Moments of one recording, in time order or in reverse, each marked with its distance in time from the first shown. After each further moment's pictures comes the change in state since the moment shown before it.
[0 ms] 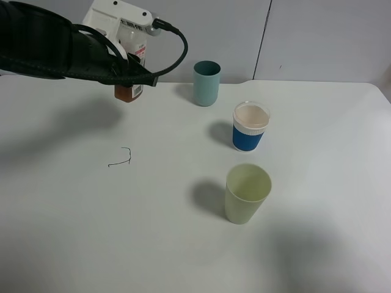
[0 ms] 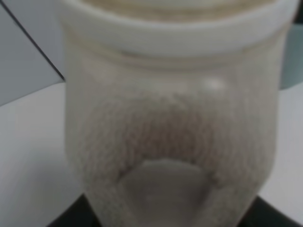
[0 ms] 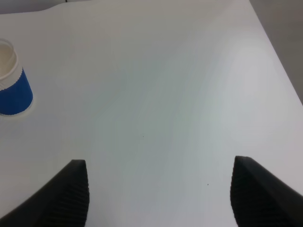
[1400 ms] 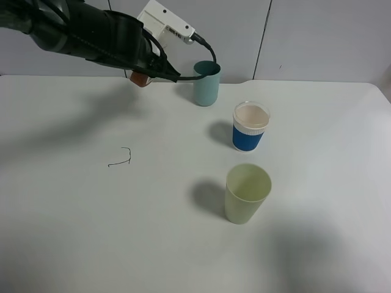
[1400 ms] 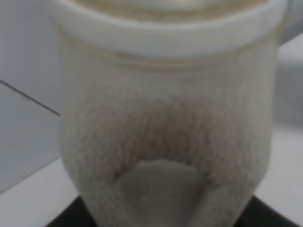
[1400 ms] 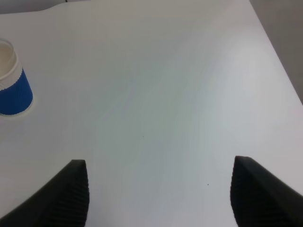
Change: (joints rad) left arm -0.035 0.326 -0.367 -0.017 -0.205 0.222; right arm 0.000 0.000 0.000 0.000 0.000 0.000
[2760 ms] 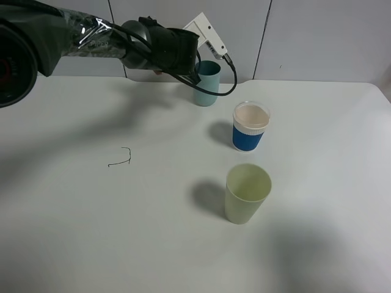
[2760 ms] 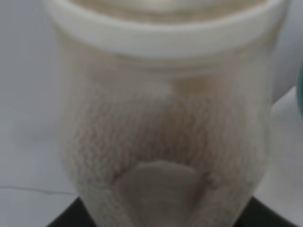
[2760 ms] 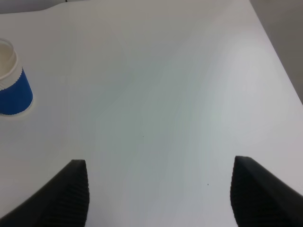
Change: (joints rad) left arm -0.070 0.325 -0.435 -0.009 -0.222 0.352; right arm 0.000 0.000 0.000 0.000 0.000 0.000
